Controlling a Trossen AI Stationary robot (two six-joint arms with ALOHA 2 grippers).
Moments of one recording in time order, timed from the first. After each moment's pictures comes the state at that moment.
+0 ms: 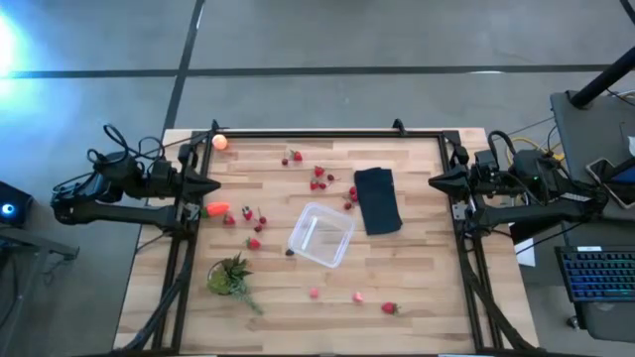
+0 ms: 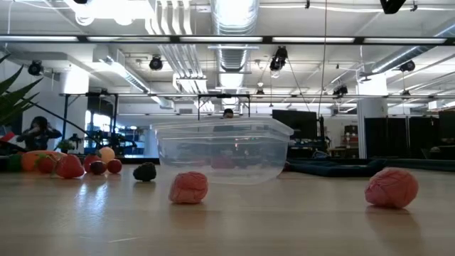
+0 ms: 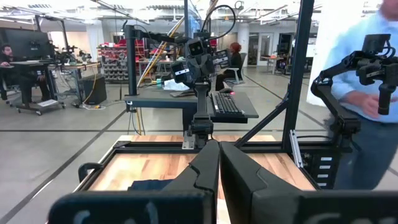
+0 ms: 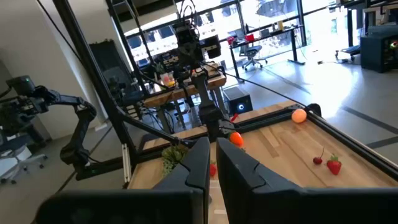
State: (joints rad) left arm 0.00 0.39 0.78 -0.38 0.00 0.00; right arm 0.00 0.40 0.78 -0.39 0.00 0.30
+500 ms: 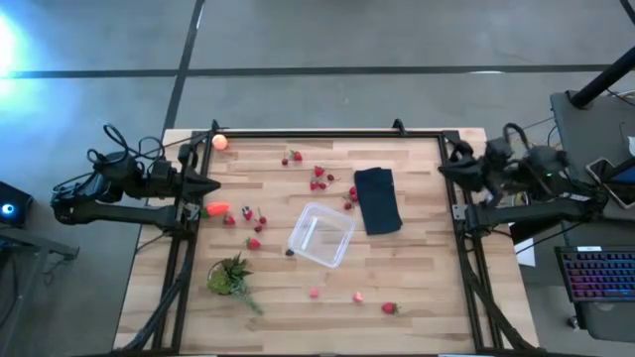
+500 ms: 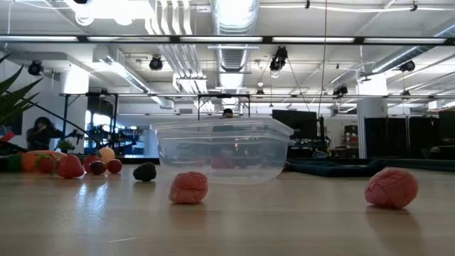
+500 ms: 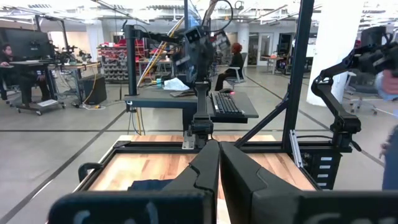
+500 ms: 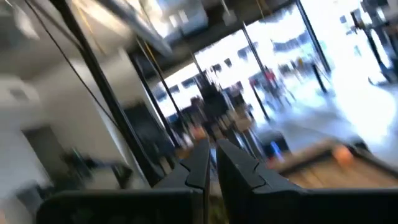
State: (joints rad) left arm 0.00 0.39 0.78 -0.38 0.00 0.00; right arm 0.00 0.41 0.78 -0.09 0.00 0.47
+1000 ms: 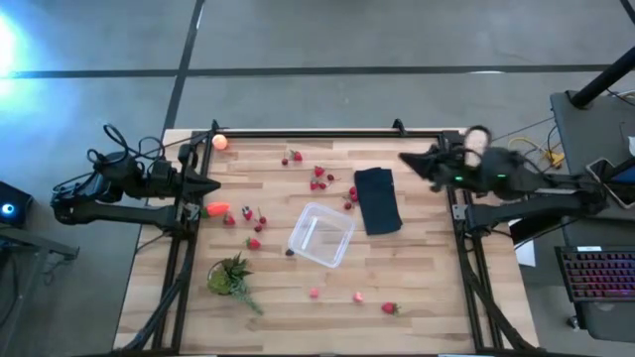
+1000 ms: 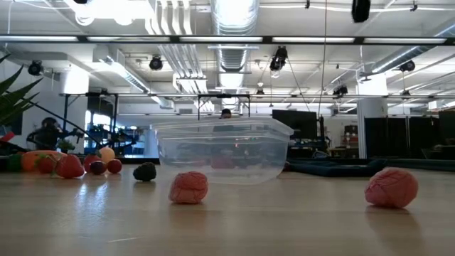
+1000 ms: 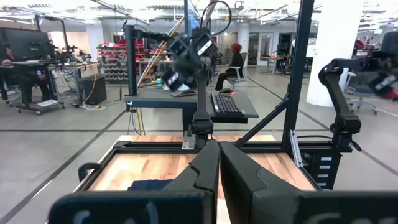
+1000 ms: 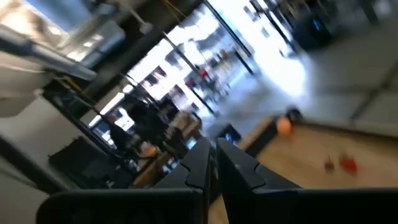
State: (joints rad) left arm 0.00 0.39 0.78 -0.38 0.00 0.00; right arm 0.00 0.72 0.78 -0.01 0.31 0.76
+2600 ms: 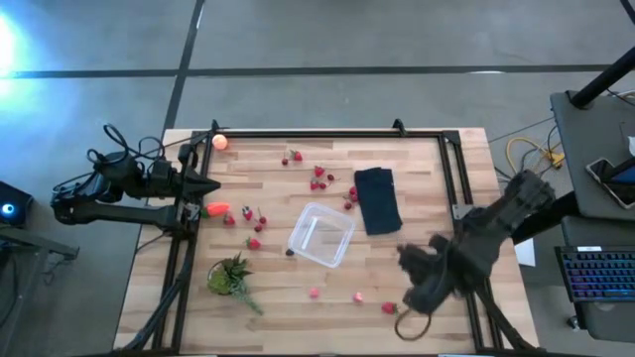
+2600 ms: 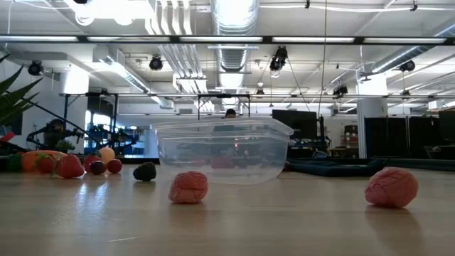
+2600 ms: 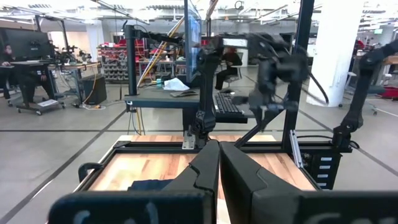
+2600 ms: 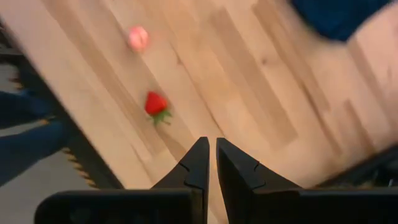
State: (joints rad) left arm 0.00 0.39 0.78 -0.38 0.00 0.00; right arm 0.72 1.59 1.55 -1.44 0.13 1.31
